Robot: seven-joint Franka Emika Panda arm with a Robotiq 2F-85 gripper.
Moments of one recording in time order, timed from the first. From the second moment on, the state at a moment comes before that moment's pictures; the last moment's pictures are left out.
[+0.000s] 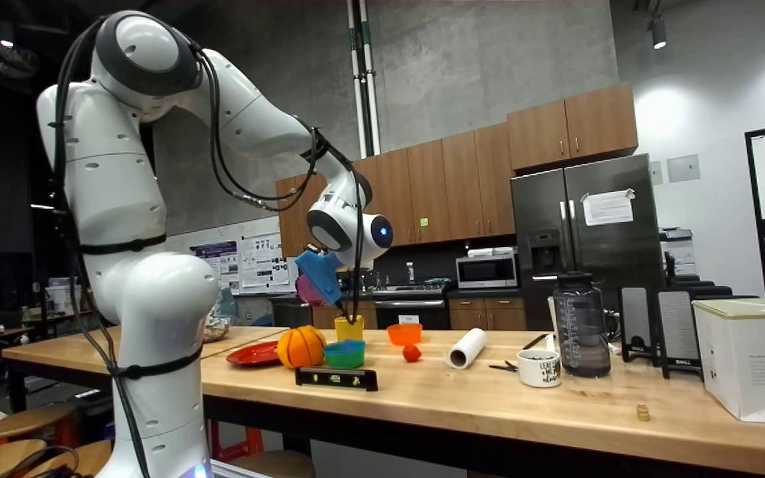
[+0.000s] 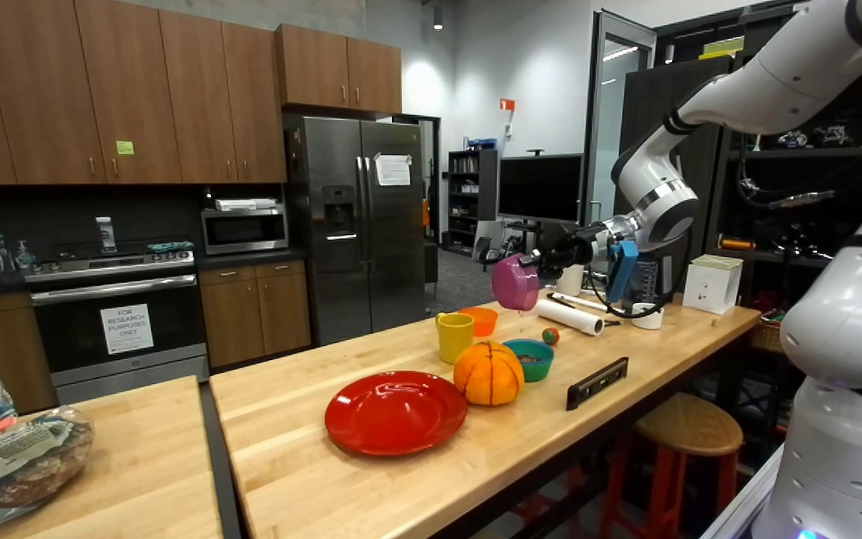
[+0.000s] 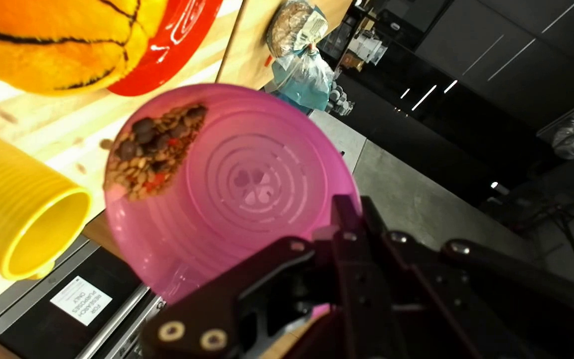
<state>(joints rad) -0.17 -0.26 -0.21 -2.60 1.40 1.76 -1.29</state>
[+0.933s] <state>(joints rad) -0.21 -0.24 -0.22 -2.61 1.46 1.70 -1.33</state>
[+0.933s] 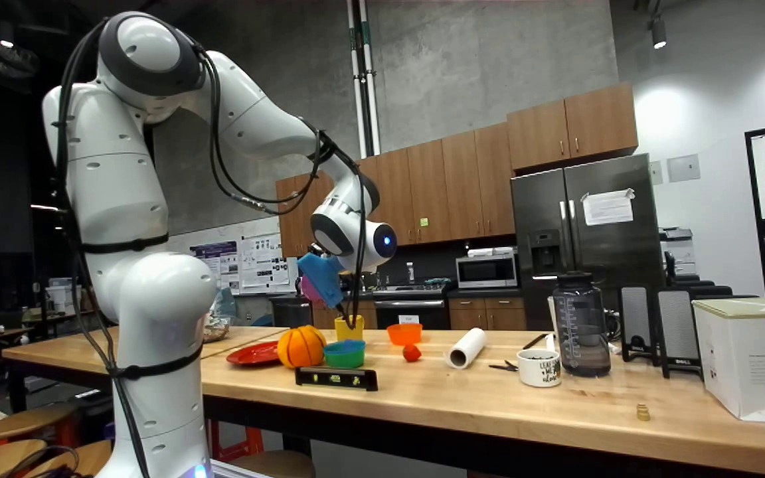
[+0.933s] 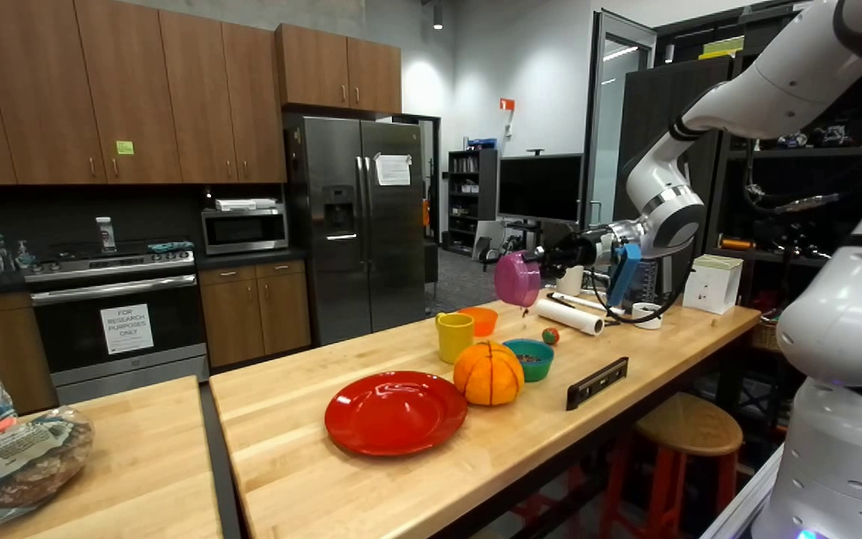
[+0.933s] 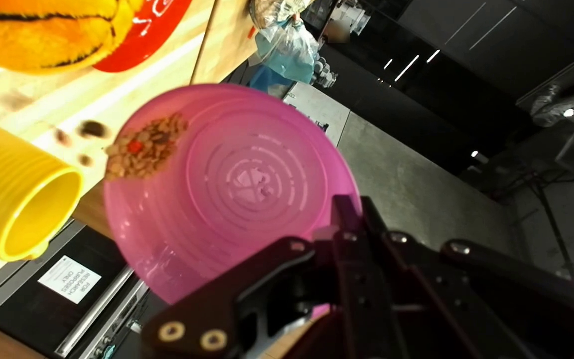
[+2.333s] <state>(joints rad) -0.24 -0.20 -0.26 -2.65 1.52 1.56 -1.44</state>
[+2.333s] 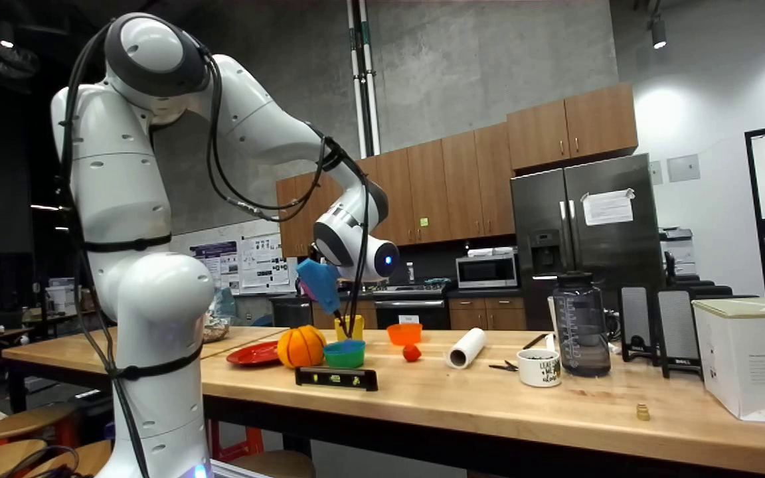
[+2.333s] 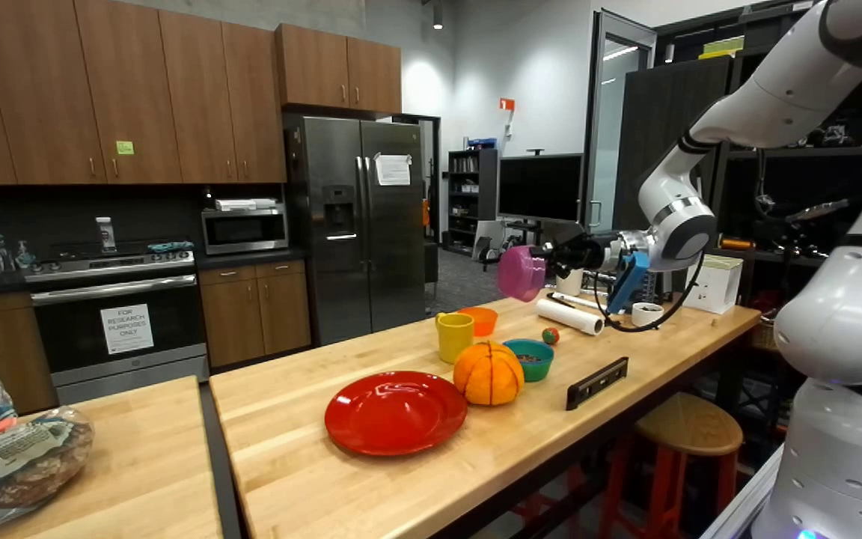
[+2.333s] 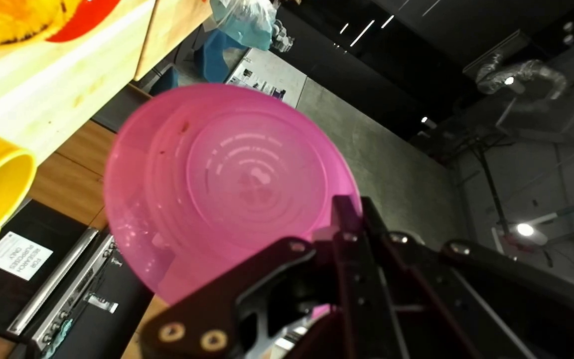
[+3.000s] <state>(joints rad) -0.24 -0.35 -0.15 -2.64 1.51 2.01 -1.38</state>
